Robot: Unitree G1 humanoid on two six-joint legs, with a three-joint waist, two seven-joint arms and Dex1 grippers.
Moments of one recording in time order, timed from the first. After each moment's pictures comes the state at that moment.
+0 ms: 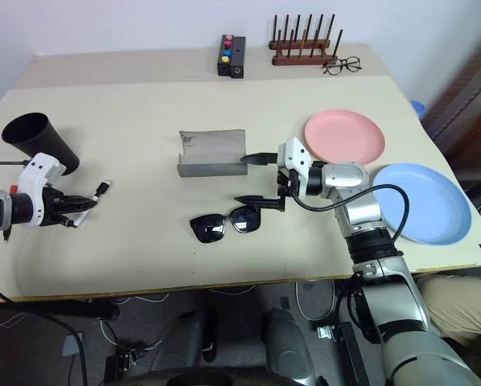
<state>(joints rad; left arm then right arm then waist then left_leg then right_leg) -0.38 0.96 0.19 0.13 -0.36 0.95 -0.97 -0.70 -0.42 0.10 0.37 0.32 -0.01 1.29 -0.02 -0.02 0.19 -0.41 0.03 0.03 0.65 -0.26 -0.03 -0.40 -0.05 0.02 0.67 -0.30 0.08</state>
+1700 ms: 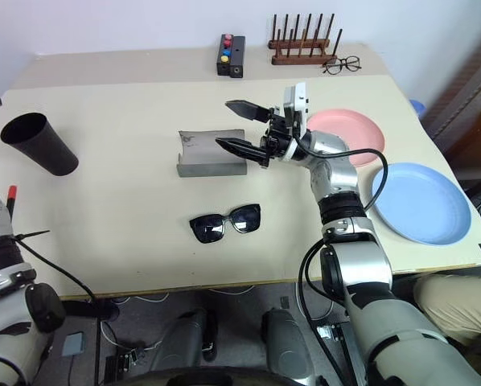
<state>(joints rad) -0.58 0.60 0.60 0.20 -0.33 -0.04 -0.16 -0.97 -0.24 -0.09 0.73 0.45 -0.03 1.38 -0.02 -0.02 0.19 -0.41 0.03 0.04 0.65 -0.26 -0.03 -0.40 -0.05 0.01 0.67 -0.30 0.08</state>
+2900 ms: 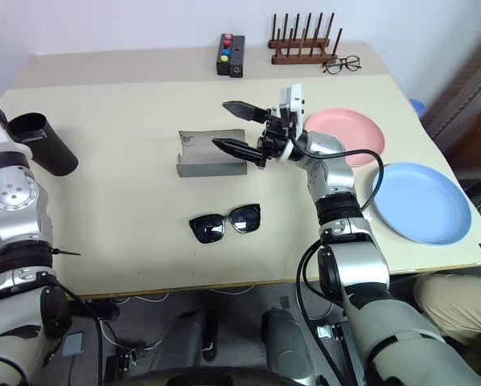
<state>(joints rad) -0.60 0.55 0.42 0.59 0.01 -0.41 0.21 -0.96 -0.23 -0.09 0.73 0.44 -0.03 1.37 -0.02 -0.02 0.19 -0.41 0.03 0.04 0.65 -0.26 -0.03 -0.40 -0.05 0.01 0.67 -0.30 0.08</state>
